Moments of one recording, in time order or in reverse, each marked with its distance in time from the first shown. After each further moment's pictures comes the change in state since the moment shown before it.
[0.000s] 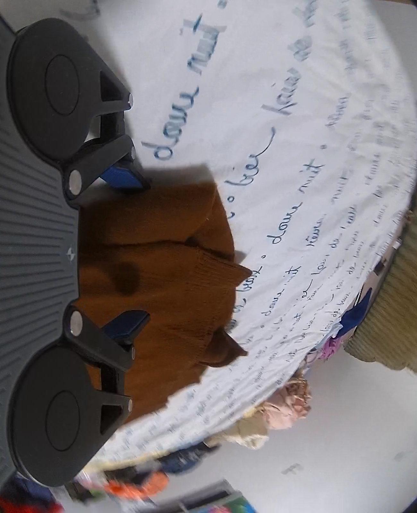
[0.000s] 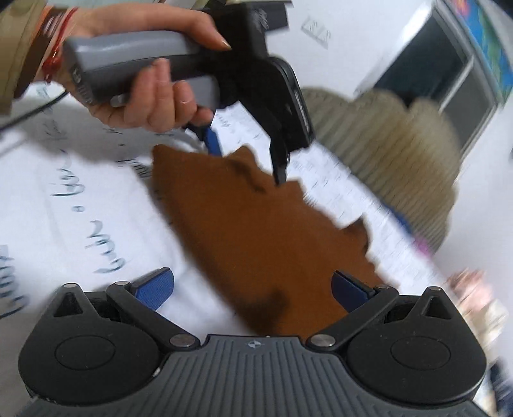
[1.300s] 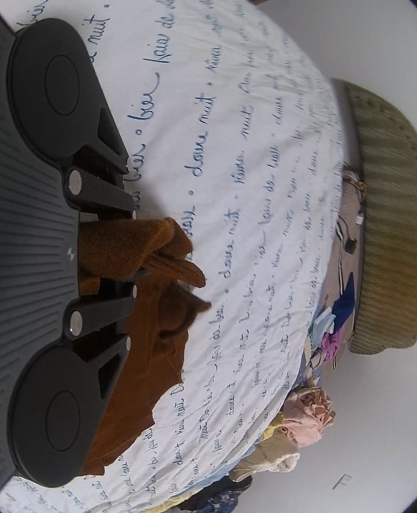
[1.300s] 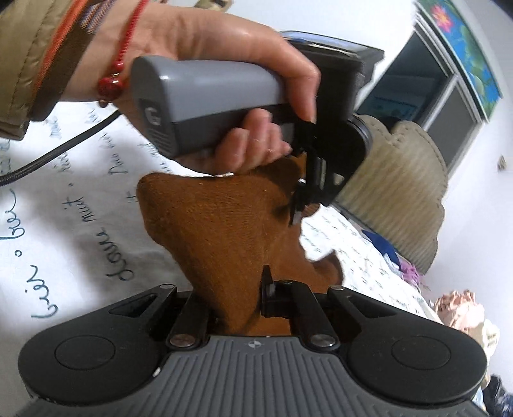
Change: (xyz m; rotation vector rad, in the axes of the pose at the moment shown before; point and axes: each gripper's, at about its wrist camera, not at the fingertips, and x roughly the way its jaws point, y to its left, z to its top) left arm 0.015 -0.138 0.017 0.293 -0.106 0.275; right arm 0.014 -0.065 0.002 0.121 -0.094 0.020
